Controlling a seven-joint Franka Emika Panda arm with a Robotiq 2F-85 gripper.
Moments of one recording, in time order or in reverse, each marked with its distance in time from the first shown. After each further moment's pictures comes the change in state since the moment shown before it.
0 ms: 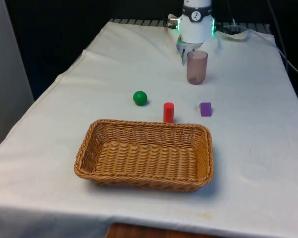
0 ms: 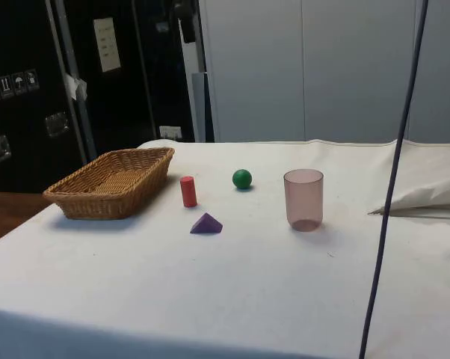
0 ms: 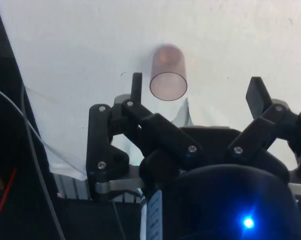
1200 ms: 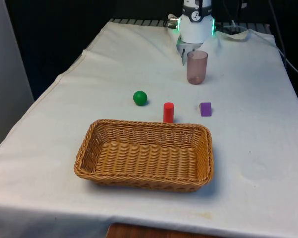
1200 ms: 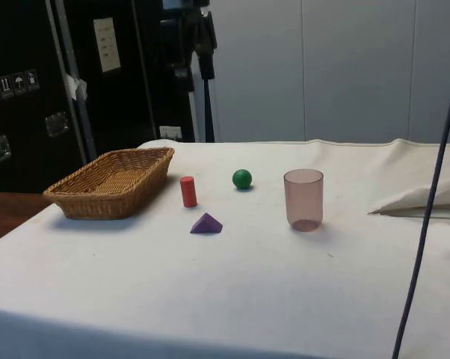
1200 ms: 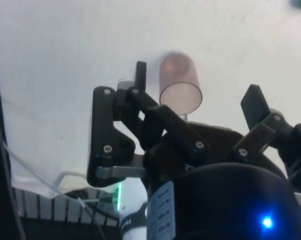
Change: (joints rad) arm 0.005 -0.120 0.127 -0.308 -0.082 0.248 0.191
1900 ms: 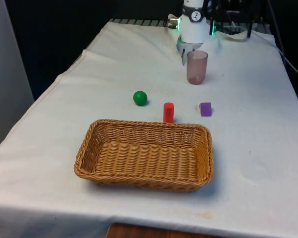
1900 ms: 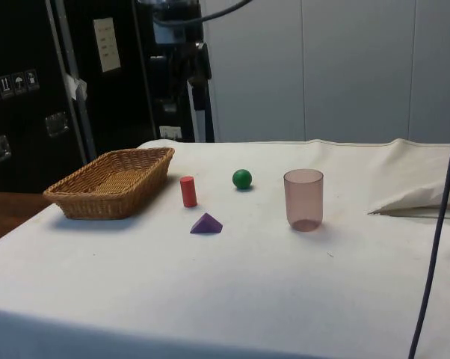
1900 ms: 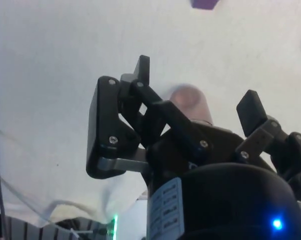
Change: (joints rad) arm 0.001 0.061 0.054 -0.055 -0.006 0.163 0.107
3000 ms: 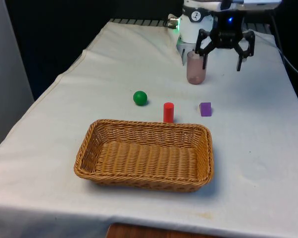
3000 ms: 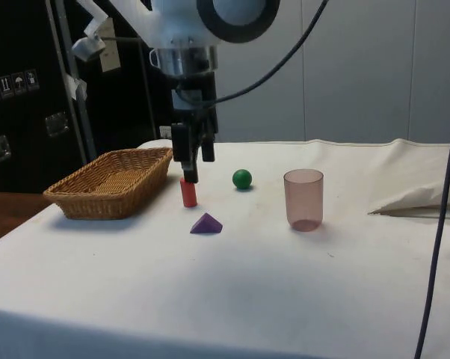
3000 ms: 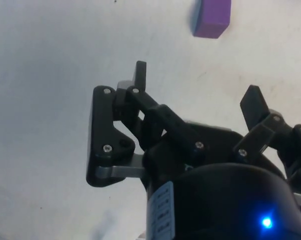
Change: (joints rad) arm -0.005 0.145 -0.013 -0.110 -0.003 0.273 -0.103
